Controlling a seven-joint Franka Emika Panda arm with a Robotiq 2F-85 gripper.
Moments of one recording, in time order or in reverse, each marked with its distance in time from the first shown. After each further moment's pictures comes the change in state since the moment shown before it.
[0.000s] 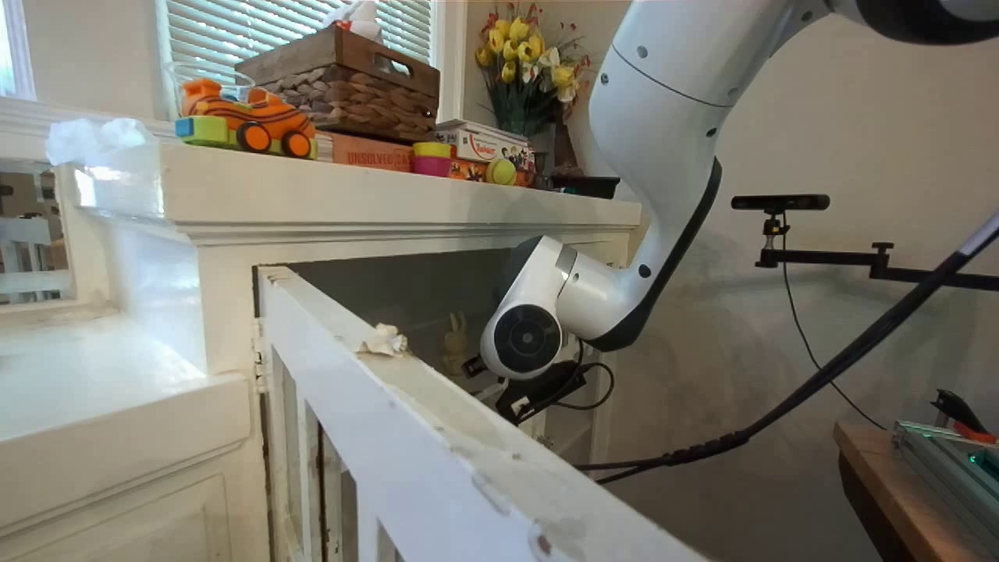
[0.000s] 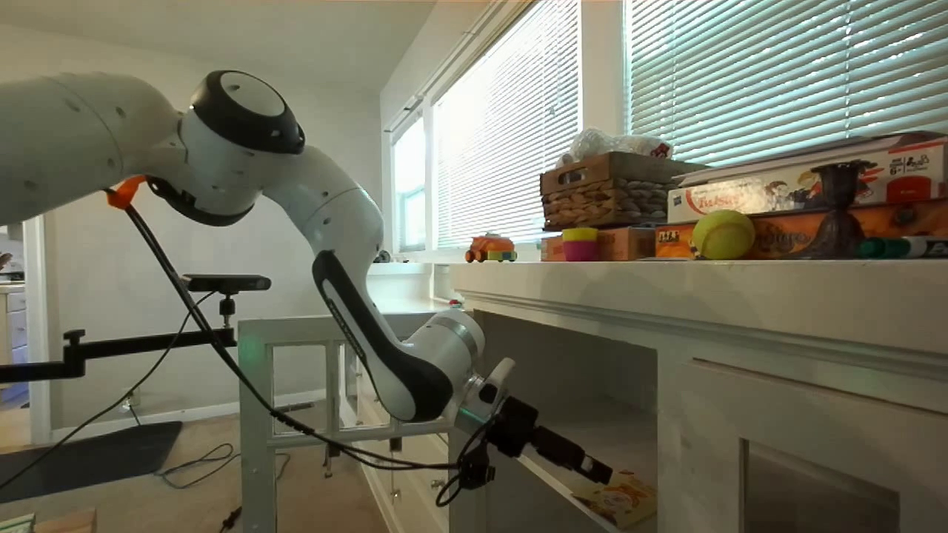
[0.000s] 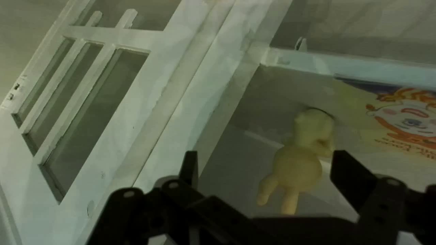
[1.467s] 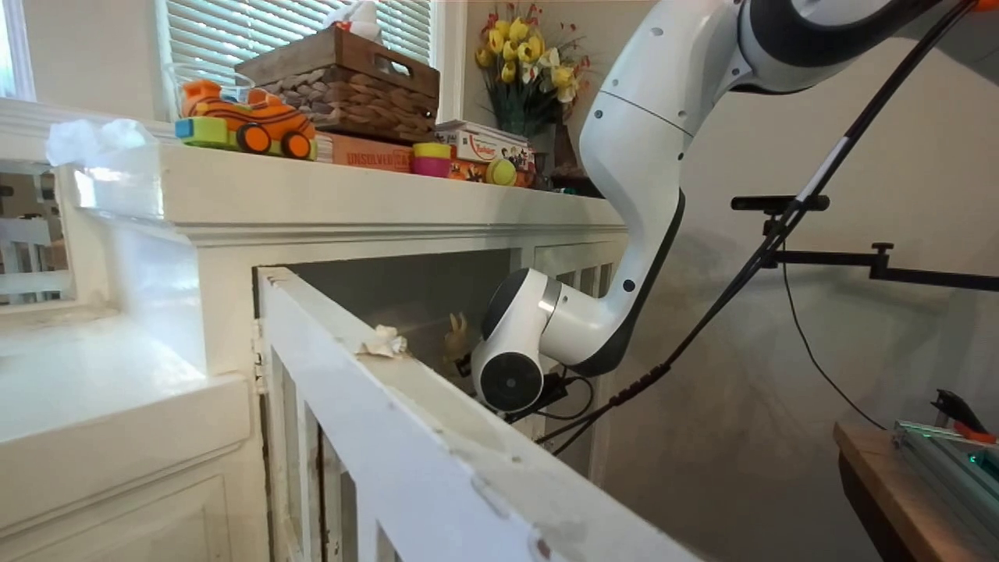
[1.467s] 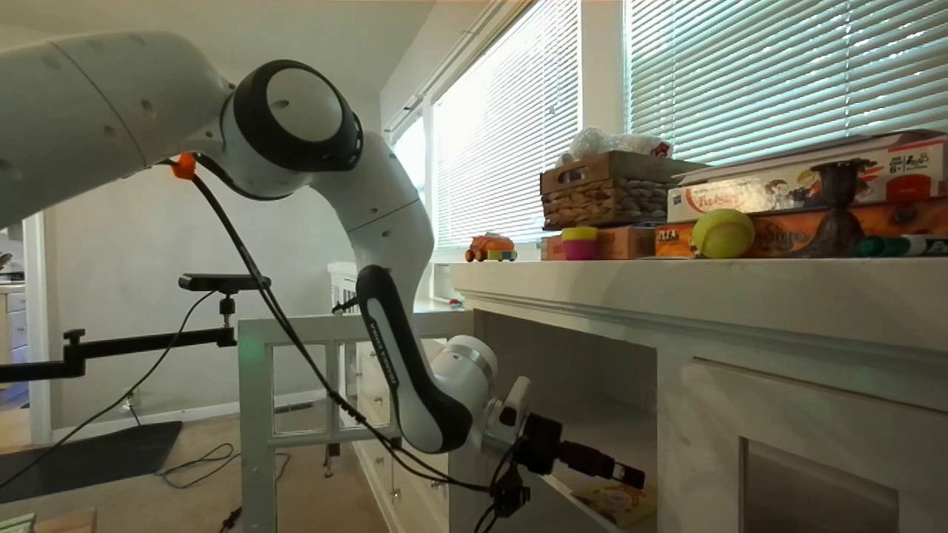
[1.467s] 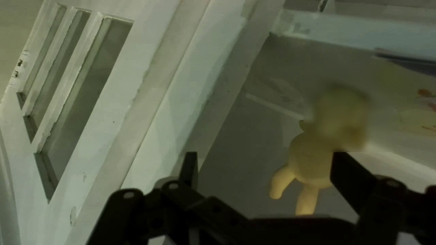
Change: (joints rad) arm -0.534 -0.046 0.593 0.142 -0.419 -0.517 0.068
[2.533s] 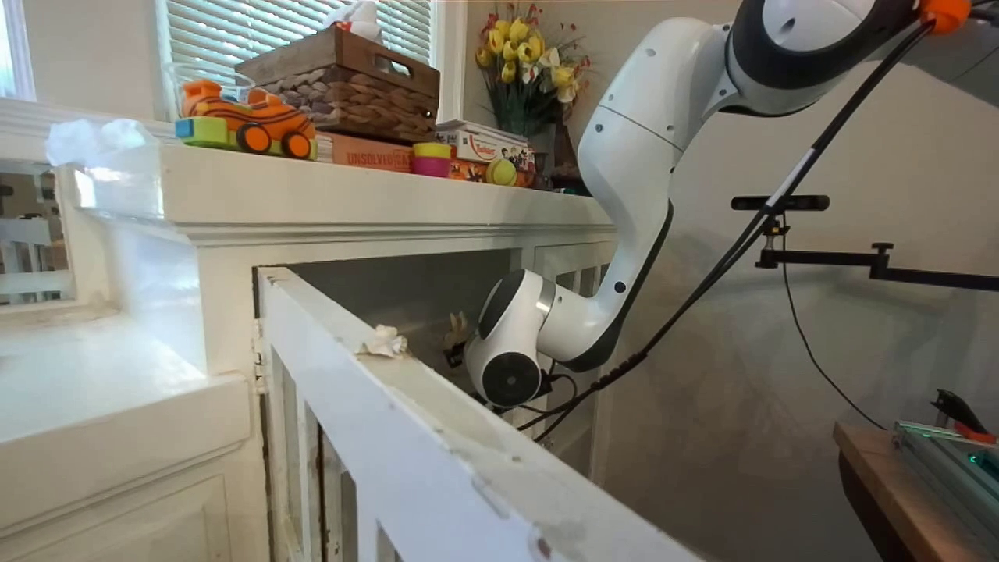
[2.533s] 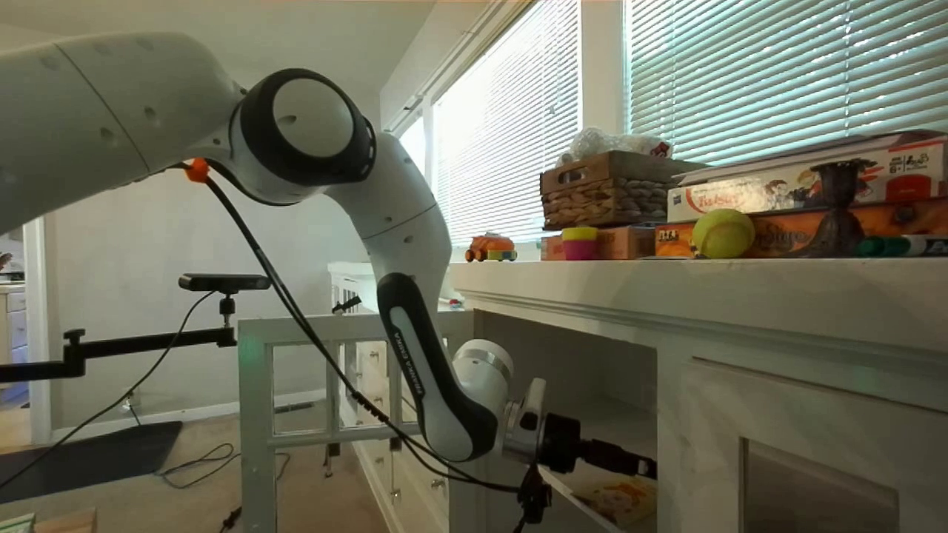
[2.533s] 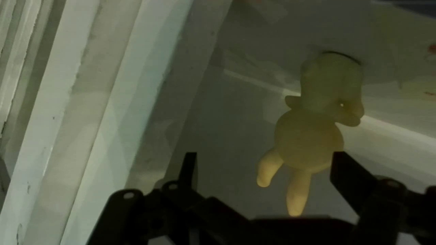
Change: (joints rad) arm -0.104 0.041 0.078 0.081 -0.164 -0.018 0.072
